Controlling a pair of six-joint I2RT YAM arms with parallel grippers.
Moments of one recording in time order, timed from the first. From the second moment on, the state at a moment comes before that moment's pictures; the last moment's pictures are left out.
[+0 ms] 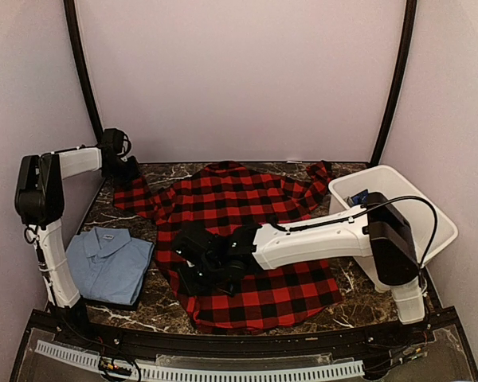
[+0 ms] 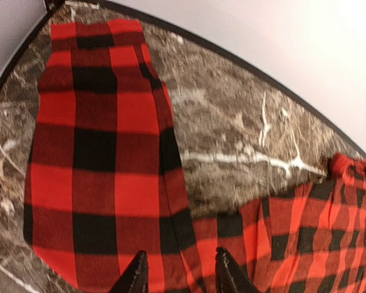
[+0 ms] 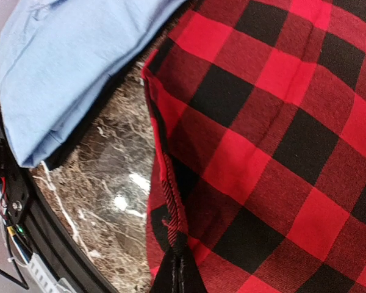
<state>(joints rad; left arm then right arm) -0.03 1.98 1.52 -0.42 0.03 -0.49 1.32 2.15 1.70 -0.47 0.09 0.66</state>
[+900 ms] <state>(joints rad) -0.07 2.65 2.37 -0.56 -0.35 -0.45 1.25 2.09 1.58 -0.31 -0.07 0.60</state>
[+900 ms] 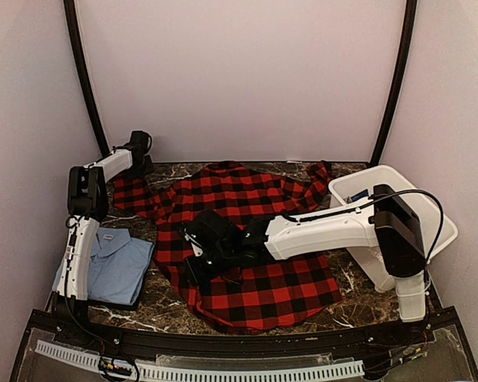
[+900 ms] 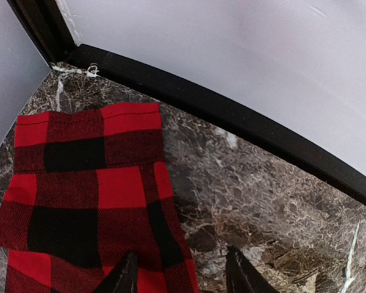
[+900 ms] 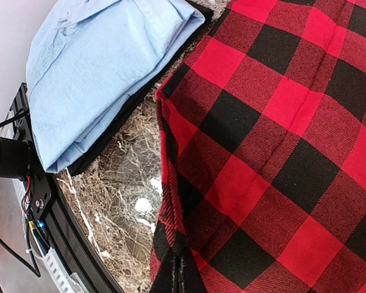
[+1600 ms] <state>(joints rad) -0.07 2.67 2.38 -0.62 -0.33 -0.49 1.25 2.08 1.51 -0.24 -0.10 0.60</state>
